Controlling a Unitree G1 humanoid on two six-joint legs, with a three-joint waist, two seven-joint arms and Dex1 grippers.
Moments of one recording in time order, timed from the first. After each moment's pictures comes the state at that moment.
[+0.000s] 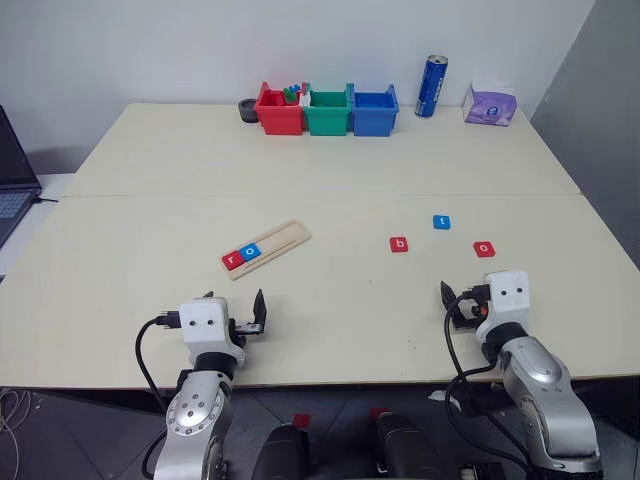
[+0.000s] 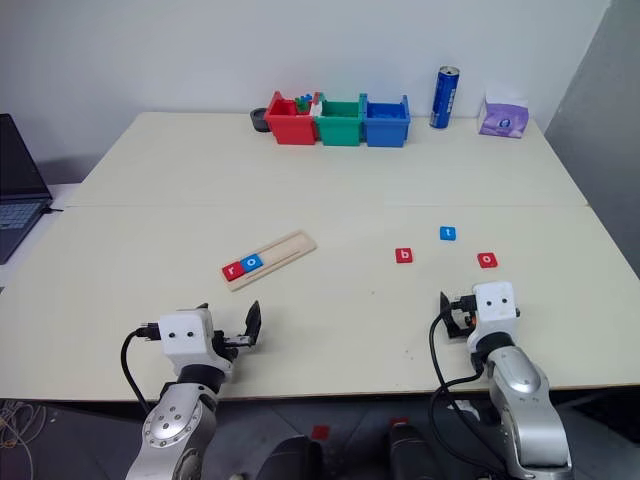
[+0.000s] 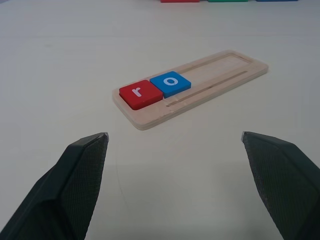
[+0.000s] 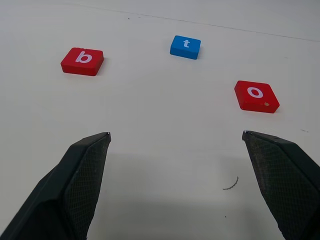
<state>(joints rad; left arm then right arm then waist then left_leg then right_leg) 0.26 0.08 0.07 -0.48 -0.07 0.28 -0.03 0.07 -0.22 -0.09 -0.45 0.07 0.51 0.18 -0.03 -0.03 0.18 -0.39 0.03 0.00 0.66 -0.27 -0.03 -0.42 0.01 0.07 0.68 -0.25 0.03</state>
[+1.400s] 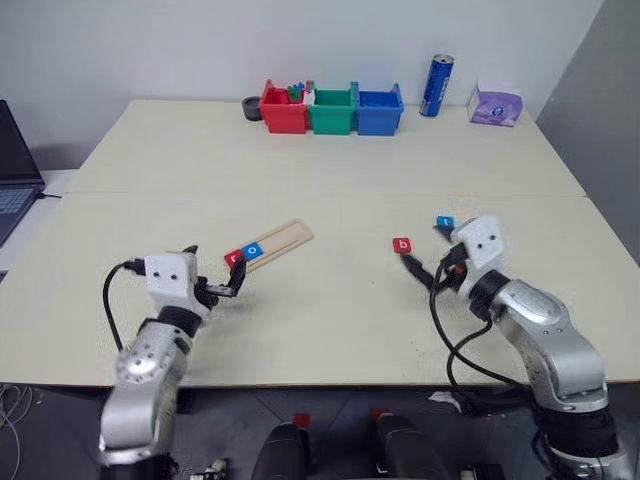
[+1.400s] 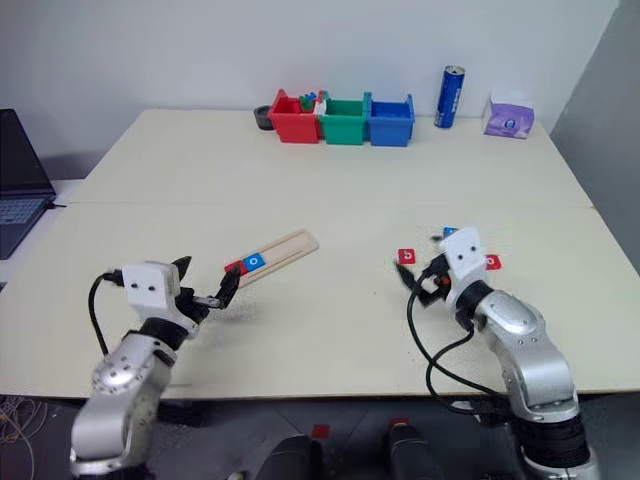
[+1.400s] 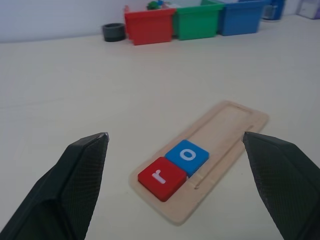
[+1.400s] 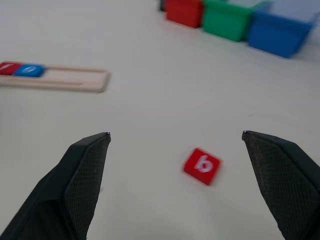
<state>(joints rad) -0.05 0.43 0.26 -0.26 -0.34 0.34 -0.42 -0.25 -0.49 0.03 -0.44 0.31 0.68 0.62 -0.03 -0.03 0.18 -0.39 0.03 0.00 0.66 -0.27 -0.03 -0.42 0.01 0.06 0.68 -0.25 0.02</state>
